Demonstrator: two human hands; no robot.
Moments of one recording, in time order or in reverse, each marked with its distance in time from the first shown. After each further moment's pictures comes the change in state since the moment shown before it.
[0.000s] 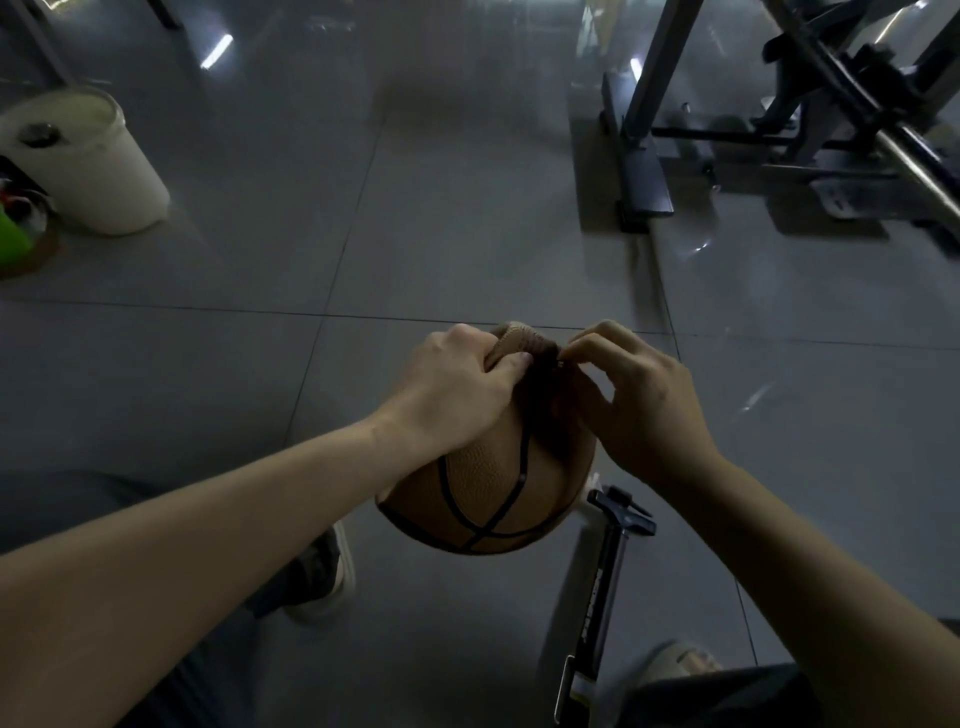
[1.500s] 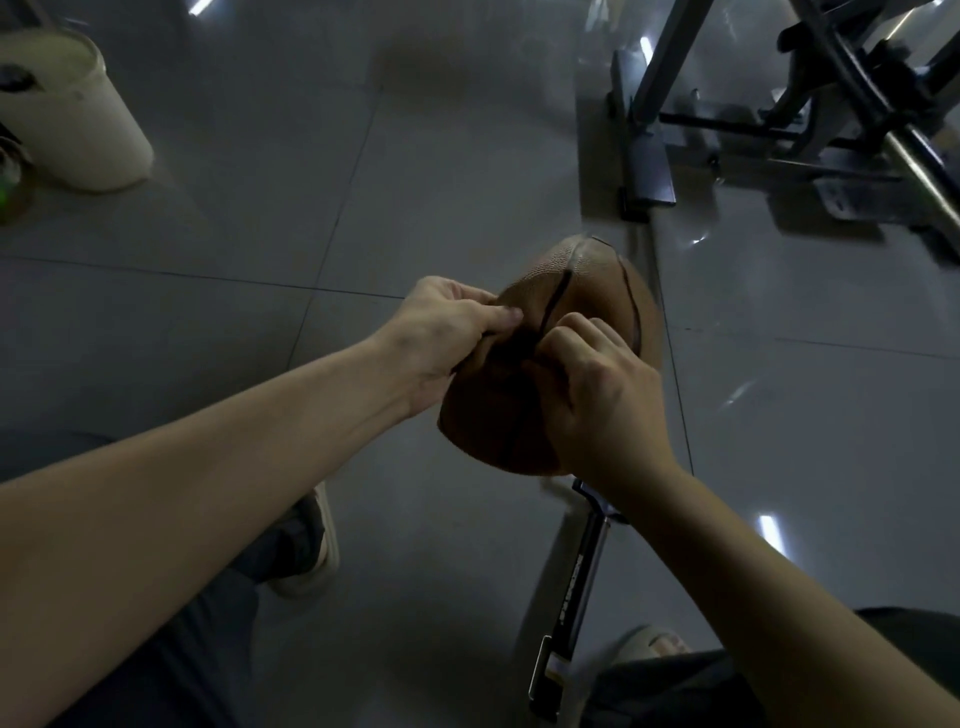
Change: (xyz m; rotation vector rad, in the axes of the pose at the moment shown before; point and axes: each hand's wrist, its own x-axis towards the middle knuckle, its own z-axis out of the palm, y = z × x) left_hand 0.027 0.006 -0.015 -0.839 -0.148 -0.345; right_hand 0.008 -0.035 0.007 -0.104 0.004 0.062
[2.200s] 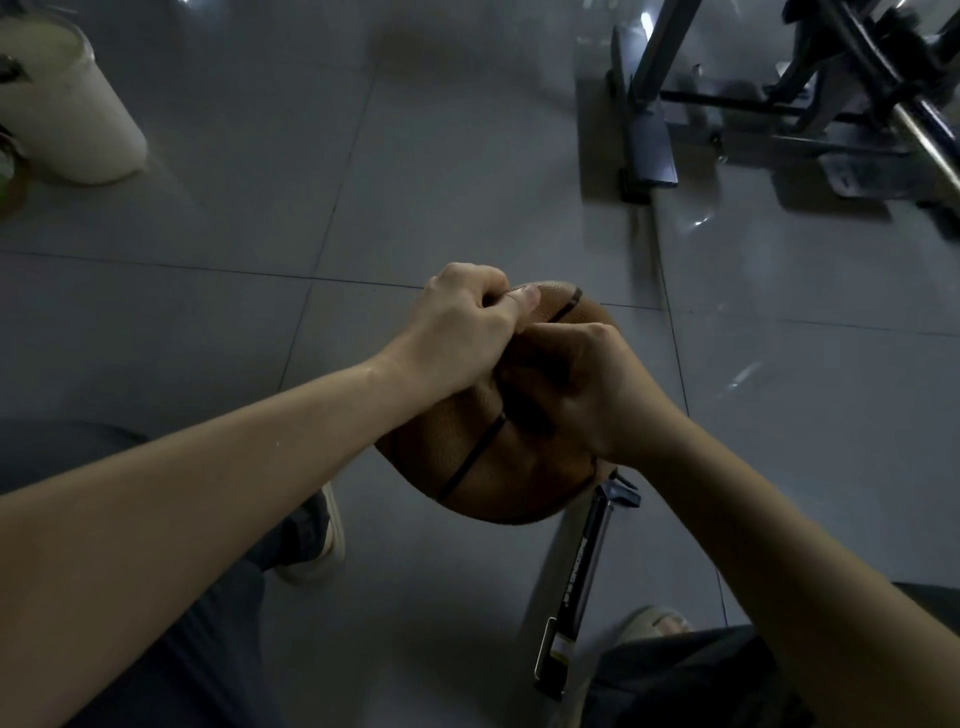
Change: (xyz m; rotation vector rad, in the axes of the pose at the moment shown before) left_hand 0.004 -0.017 0.006 0.646 0.136 0.407; right_hand 0.010 0.003 -0.013 0.588 -0.338 -0.040
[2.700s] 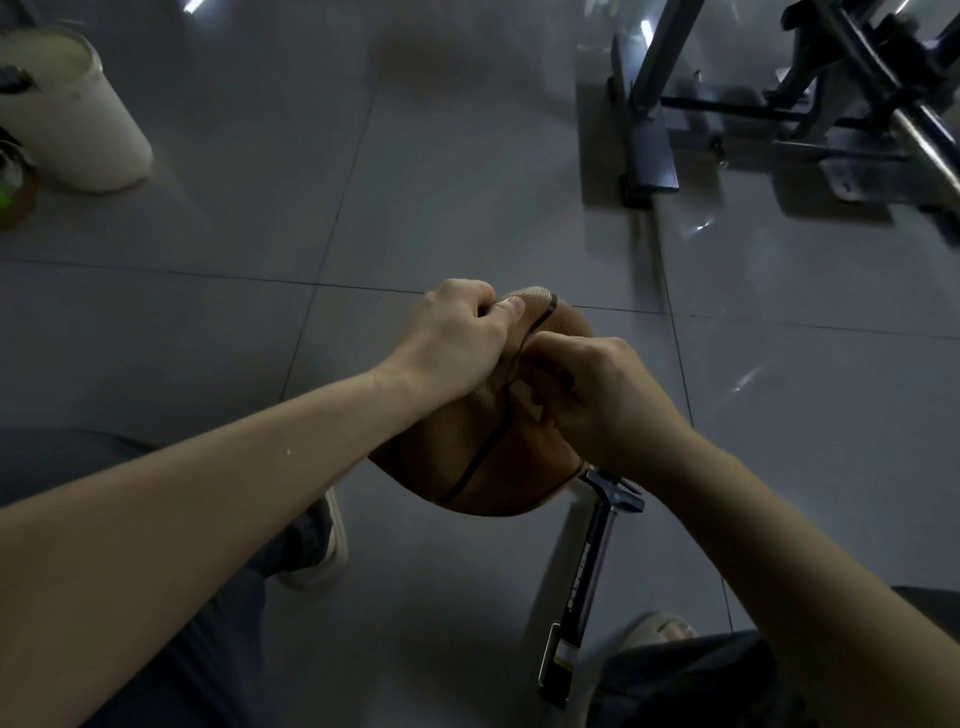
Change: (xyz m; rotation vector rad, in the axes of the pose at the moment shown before) left_hand 0.002 -0.007 0.003 0.048 0.039 -0.109; right_hand -0.006 0.005 -0.001 -0.250 0.042 -0.017
